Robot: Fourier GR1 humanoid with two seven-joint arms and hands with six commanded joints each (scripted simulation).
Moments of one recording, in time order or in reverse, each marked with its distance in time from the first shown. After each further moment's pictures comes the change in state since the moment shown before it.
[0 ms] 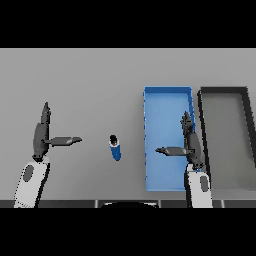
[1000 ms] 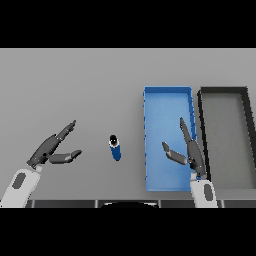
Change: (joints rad) left arm 0.082 0.234 -0.155 -0.134 0.035 -0.488 -0.137; right arm 0.107 -0.123 0.117 -0.143 0.173 0.053 -0.059
